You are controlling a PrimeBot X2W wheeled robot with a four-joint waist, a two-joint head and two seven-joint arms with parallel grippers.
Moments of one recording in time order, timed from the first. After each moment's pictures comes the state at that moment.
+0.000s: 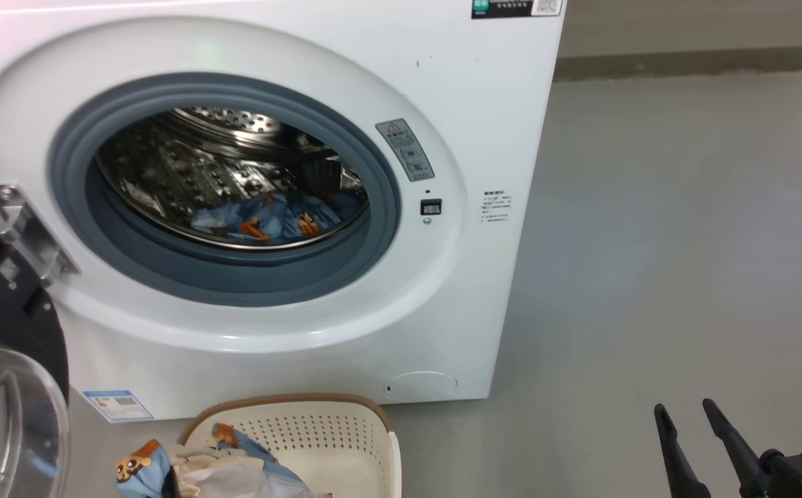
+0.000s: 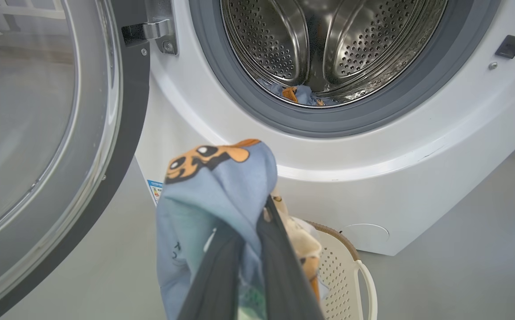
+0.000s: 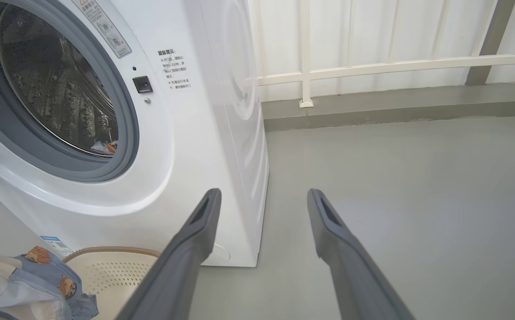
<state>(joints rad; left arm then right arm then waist) 0.07 0.03 -0.10 0.33 -0.34 0.12 -0.25 0.11 -0.15 -0.04 0.17 0.28 0.13 -0.26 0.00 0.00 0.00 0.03</state>
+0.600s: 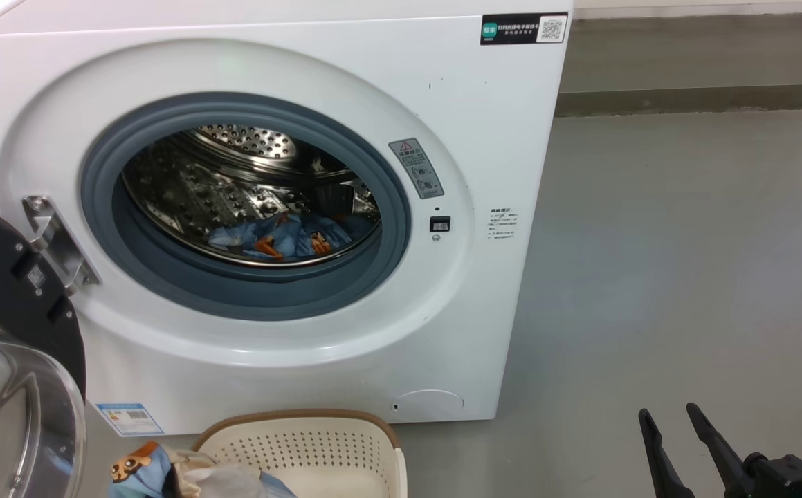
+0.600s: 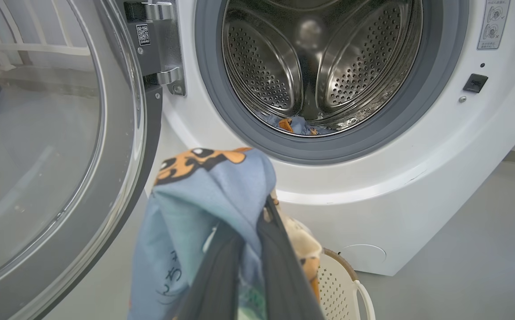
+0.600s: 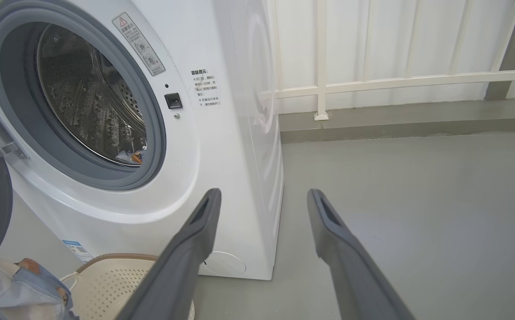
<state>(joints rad) 0.12 0.04 -0.10 0.25 -0.29 0.12 -0.25 0.11 -0.13 -0.01 0.17 0.27 0.13 -0.26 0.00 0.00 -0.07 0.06</state>
